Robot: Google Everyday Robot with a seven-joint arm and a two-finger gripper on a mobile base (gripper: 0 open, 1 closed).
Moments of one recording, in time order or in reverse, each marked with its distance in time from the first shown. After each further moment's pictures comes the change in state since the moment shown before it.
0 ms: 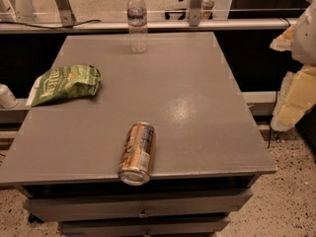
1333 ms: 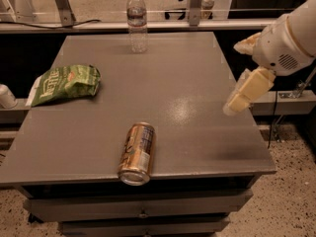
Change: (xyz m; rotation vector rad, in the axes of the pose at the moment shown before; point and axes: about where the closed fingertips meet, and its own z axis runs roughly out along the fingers) arm -0.055 -0.039 0.062 -0.012 -0.355 0.054
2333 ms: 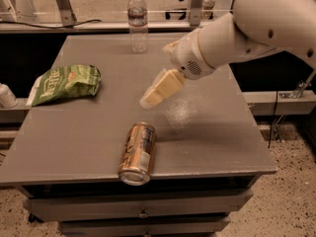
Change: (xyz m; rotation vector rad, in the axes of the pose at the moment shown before) arm -0.137 0.019 0.109 -0.076 -0.305 0.018
